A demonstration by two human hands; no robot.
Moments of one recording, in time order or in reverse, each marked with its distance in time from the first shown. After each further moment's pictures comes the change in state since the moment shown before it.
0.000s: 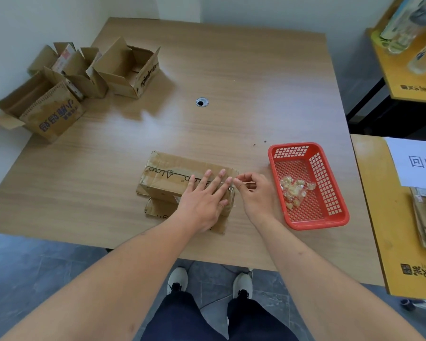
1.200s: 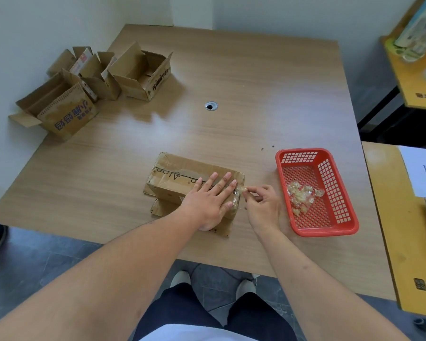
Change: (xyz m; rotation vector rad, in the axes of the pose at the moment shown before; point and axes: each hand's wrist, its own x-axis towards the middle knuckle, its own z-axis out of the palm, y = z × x) left_hand 0.004 -0.005 -0.004 -0.041 -0.115 -0.011; right_hand -0.010 0.026 0.006 0.029 0.037 0.064
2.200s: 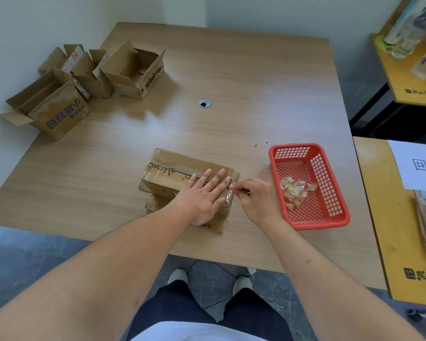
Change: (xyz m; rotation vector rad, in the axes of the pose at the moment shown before) left_hand -0.001 -0.004 0.000 0.002 -0.043 0.020; right_hand 0.009 -0.010 -0.017 -0.360 -0.191 -0.493
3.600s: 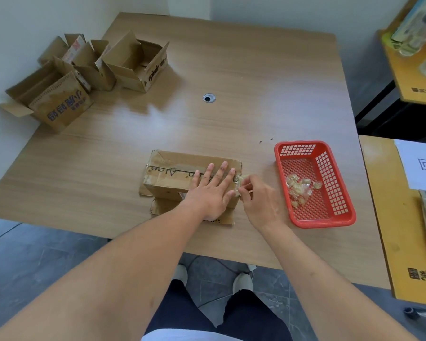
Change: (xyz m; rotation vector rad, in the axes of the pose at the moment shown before) left_hand 0.010 0.014 0.008 -0.138 0.050 -0.107; right_hand -0.015 -0.022 -0.005 -0.076 -0.065 0.200
